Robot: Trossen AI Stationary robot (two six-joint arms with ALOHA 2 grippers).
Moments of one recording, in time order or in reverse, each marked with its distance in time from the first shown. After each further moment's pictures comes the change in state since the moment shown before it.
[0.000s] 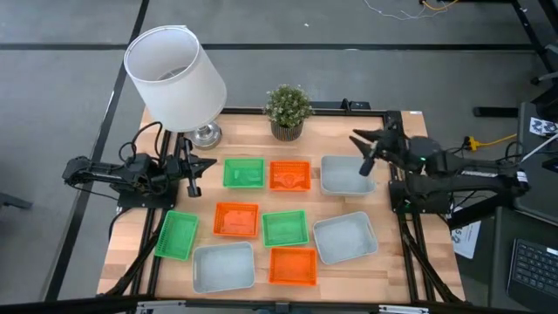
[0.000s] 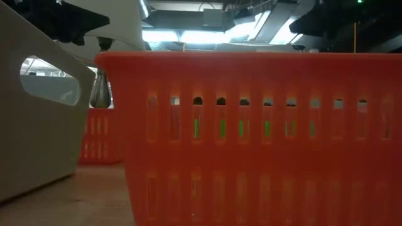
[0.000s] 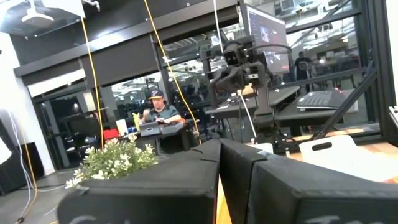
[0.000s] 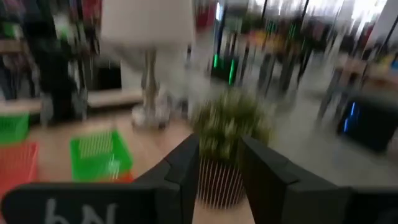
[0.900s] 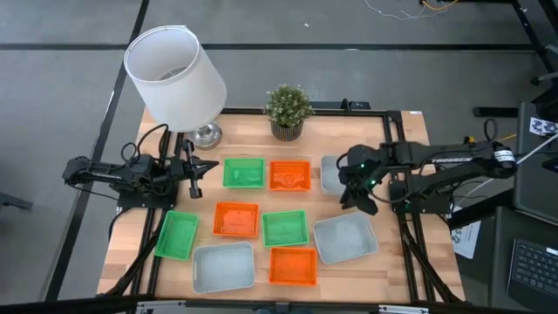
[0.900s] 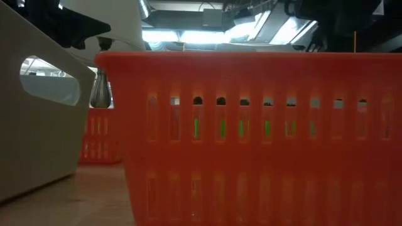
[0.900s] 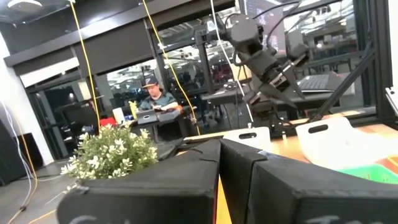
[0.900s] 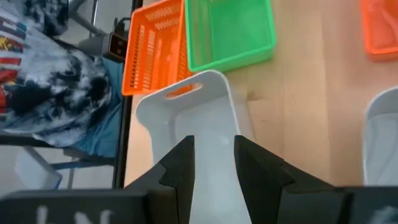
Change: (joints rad) left arm 0.000 0.000 0.000 -0.067 0.000 -0.006; right arm 0.082 0.521 0.318 -0.647 -0.970 0.254
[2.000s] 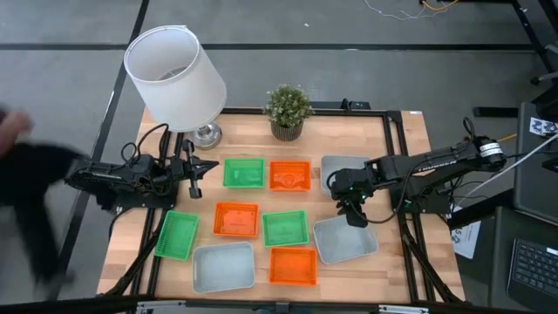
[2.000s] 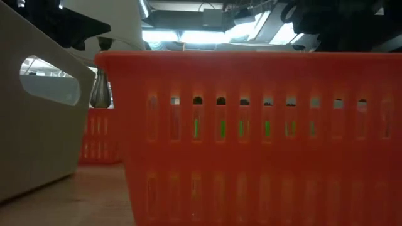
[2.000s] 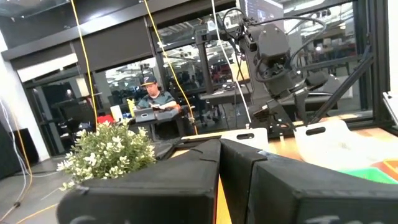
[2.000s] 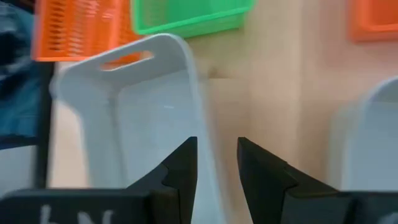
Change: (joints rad) left arm 0.000 0.000 0.000 -0.002 0.000 -0.028; right arm 0.168 0.153 0.000 0.004 0.304 -0.007
